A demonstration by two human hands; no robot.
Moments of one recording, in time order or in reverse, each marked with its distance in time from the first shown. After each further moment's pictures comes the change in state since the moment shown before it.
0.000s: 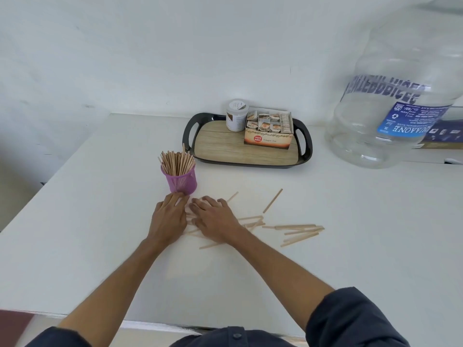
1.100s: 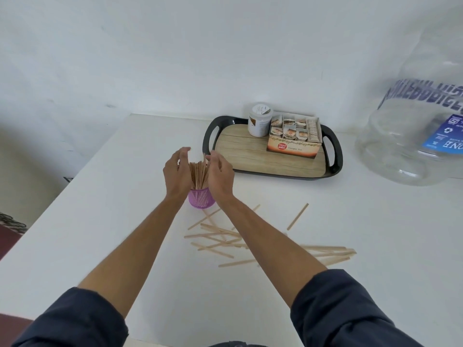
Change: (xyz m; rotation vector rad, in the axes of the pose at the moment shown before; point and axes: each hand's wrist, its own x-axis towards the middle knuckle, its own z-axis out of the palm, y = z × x) left_hand 0.115 -0.013 -0.048 -0.880 0.406 -0.563; right_hand 0.121 -0.022 -0.068 1.313 0.590 0.592
